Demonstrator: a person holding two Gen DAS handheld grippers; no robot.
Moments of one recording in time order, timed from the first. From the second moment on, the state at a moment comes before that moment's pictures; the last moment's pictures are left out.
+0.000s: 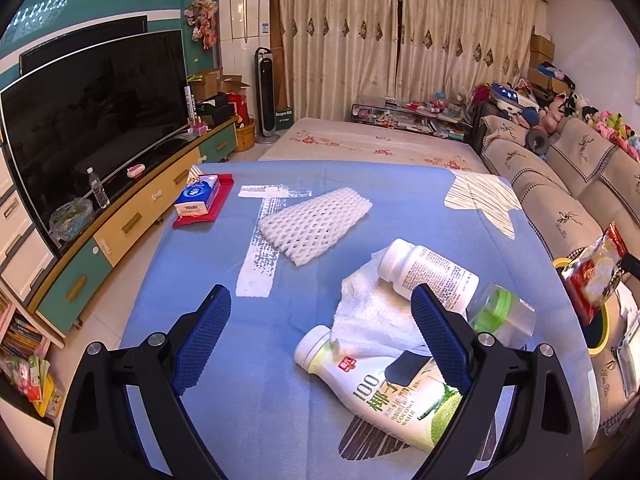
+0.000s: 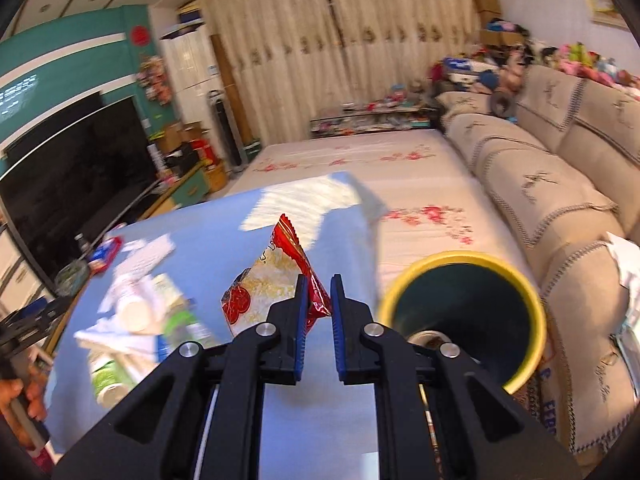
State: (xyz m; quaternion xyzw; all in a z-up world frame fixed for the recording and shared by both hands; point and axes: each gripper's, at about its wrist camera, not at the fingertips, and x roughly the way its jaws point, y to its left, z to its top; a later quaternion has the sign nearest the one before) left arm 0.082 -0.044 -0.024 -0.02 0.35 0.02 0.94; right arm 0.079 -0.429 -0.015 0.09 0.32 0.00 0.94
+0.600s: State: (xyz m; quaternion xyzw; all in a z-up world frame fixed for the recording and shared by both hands) left arm 0.095 -0.076 -0.029 0.01 0.36 0.01 0.93; right arm 0.124 -0.563 -0.113 0.13 0.39 -0.19 0.89
